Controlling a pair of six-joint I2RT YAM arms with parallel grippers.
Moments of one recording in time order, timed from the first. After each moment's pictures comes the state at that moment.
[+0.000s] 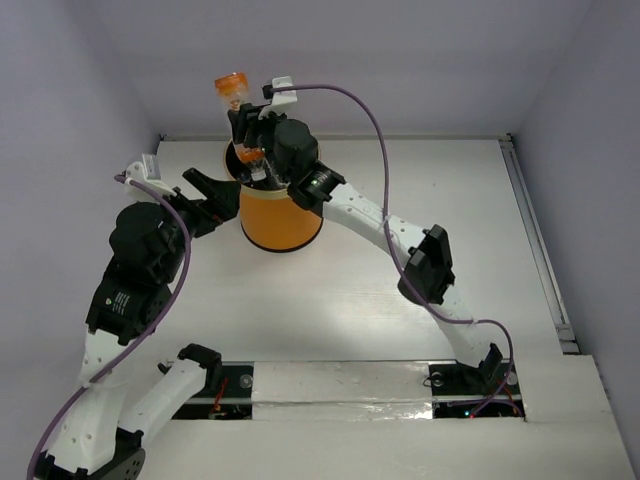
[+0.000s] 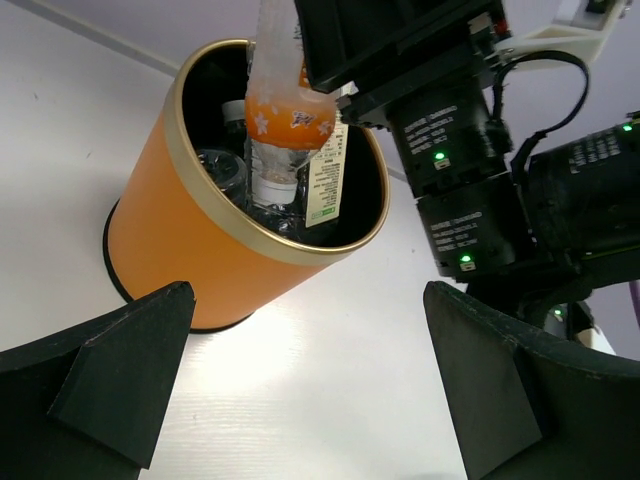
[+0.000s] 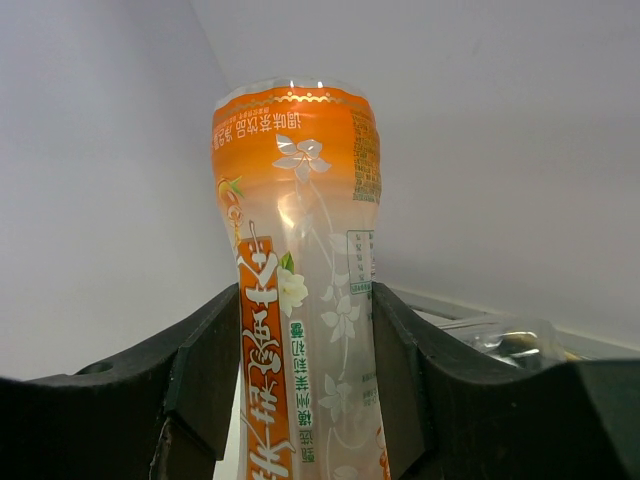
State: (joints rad) left arm -0.35 0.75 1.20 -0.60 -0.18 -0.66; right arm 0.90 2.31 2.38 0.21 0.40 0.18
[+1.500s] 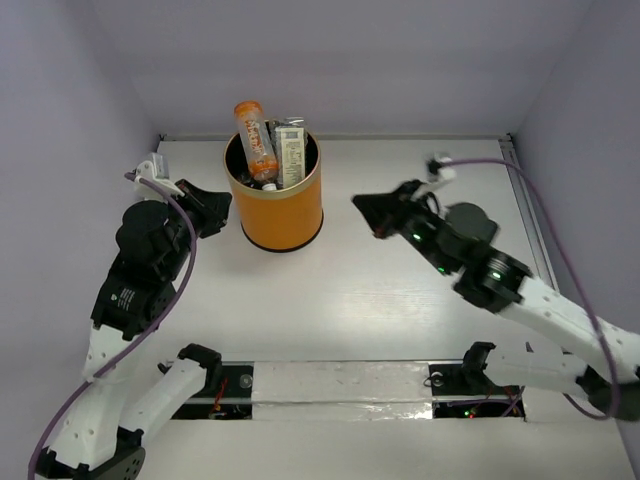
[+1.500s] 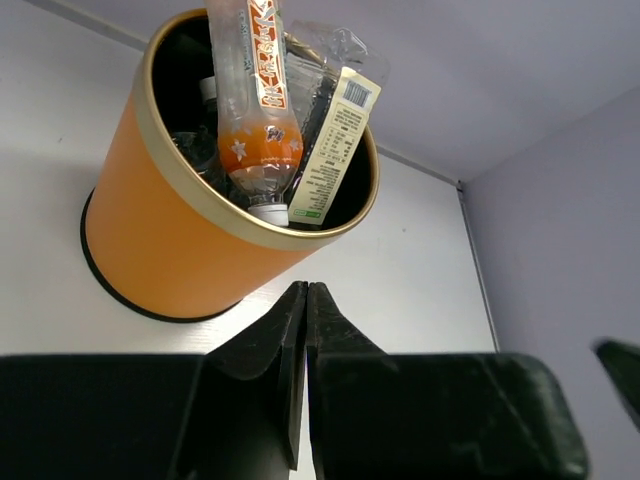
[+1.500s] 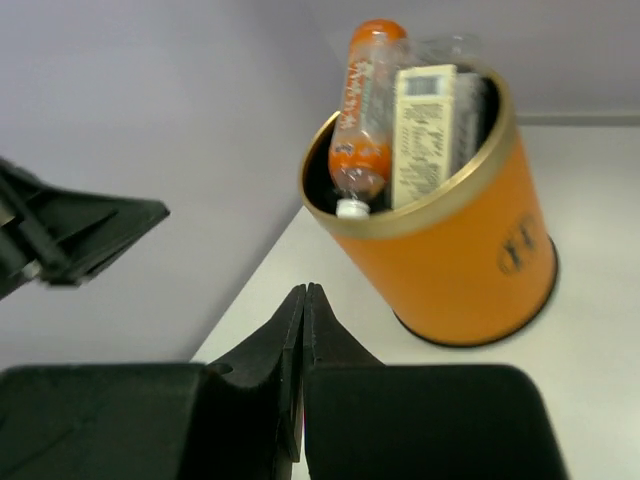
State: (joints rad) left arm -0.35 0.75 1.18 -0.58 -0.12 -0.67; right arm 0.96 1.12 1.17 0.04 0.30 0.51
